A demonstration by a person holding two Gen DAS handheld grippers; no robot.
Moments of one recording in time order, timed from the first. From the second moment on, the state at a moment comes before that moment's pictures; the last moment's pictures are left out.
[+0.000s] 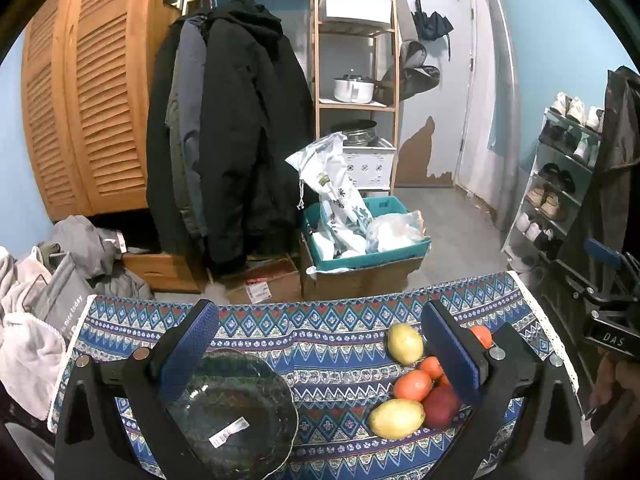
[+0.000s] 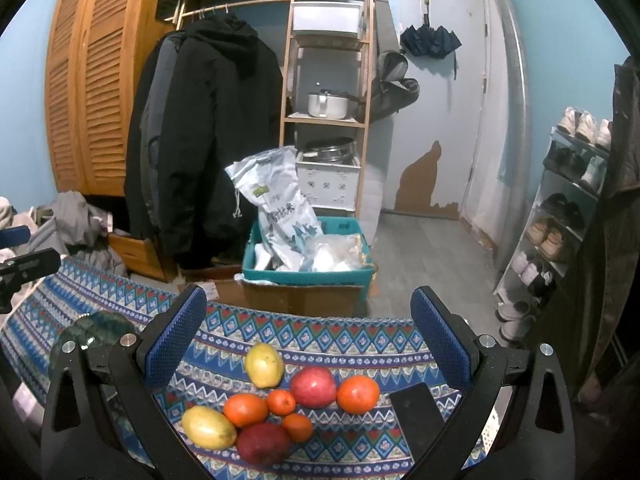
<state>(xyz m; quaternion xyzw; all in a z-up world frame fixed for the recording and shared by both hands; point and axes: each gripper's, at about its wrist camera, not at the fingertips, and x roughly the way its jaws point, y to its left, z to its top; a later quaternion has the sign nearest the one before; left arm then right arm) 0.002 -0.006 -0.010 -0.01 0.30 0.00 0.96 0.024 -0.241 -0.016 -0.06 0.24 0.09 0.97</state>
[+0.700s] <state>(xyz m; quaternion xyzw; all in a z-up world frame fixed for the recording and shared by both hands) 0.002 -0.004 -0.012 -0.01 0.30 0.00 0.95 0.025 -0.236 -0.017 -0.06 0.24 0.09 0.96</state>
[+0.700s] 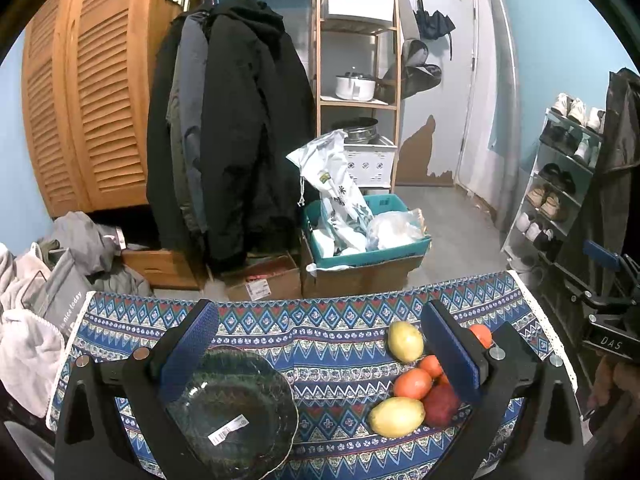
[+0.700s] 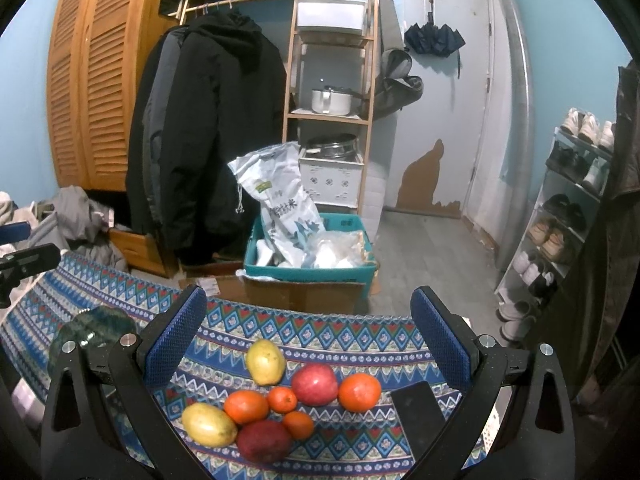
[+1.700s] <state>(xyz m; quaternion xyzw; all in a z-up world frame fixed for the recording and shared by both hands) -0.001 -0.005 -0.016 -0.01 0.30 -0.01 0.95 0.026 -0.233 -0.017 -0.06 0.24 0.10 0.96</state>
